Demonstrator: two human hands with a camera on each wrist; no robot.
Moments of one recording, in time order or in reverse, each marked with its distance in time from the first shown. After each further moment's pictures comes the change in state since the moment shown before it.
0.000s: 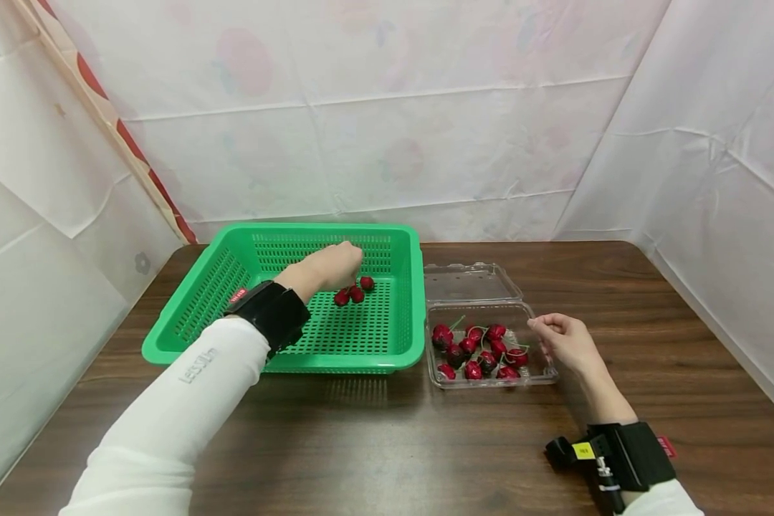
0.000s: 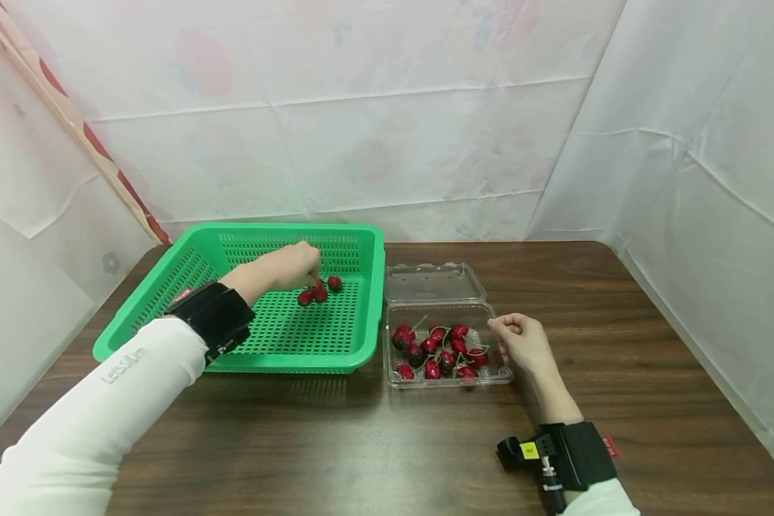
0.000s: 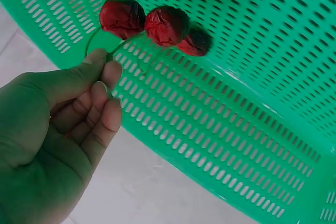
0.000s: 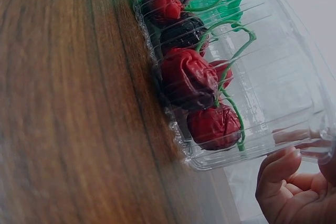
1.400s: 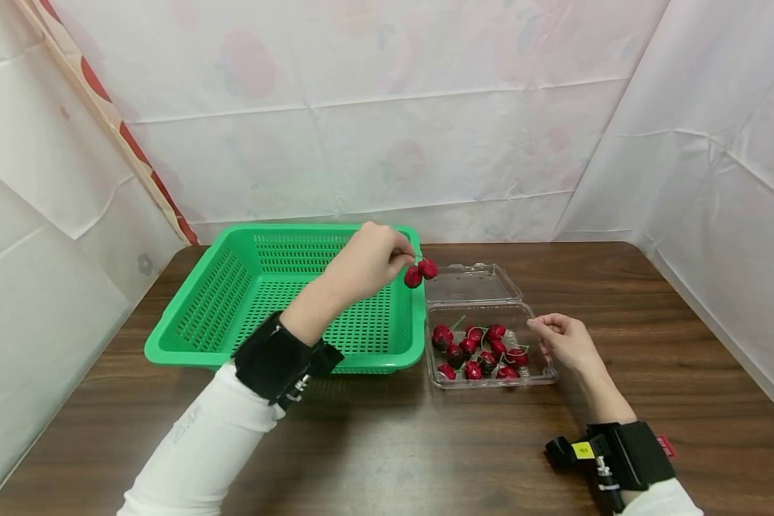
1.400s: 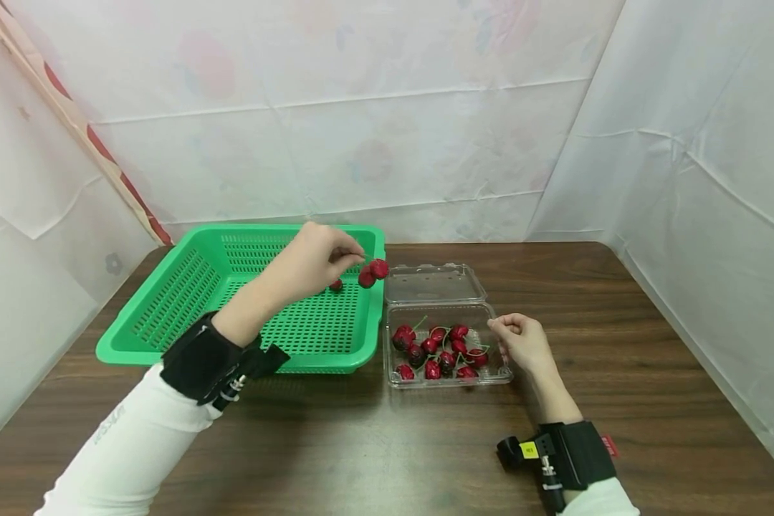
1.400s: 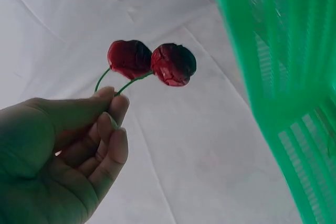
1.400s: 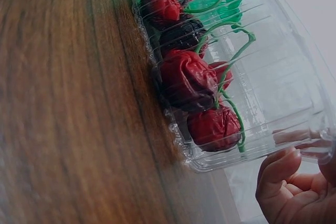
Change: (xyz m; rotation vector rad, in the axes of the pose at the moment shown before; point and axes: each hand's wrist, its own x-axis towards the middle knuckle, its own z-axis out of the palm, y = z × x) left_hand -0.032 0.083 -0.035 -0.304 0.501 0.148; right_hand 0.002 0.000 0.001 0.020 -0.003 -0.007
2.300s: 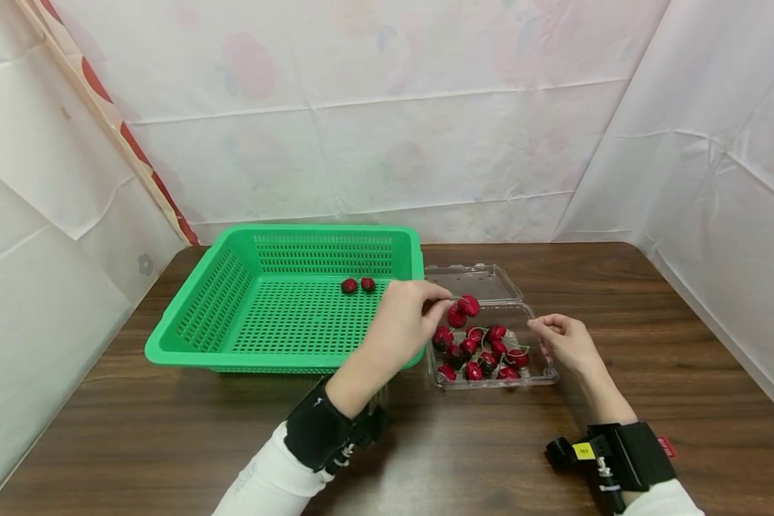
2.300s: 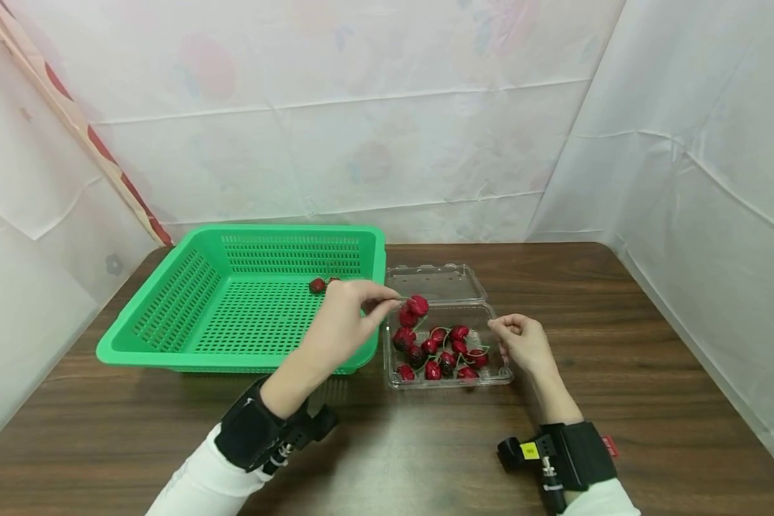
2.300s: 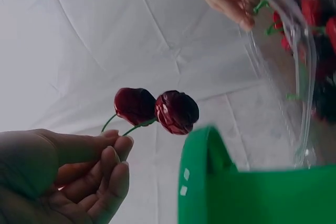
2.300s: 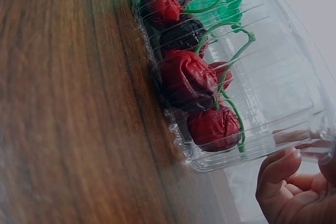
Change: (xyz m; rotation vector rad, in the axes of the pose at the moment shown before) left_hand -0.028 0.042 0.060 -0.184 0.220 -0.067; right_hand 0.002 0.001 0.000 -0.024 0.000 -0.006
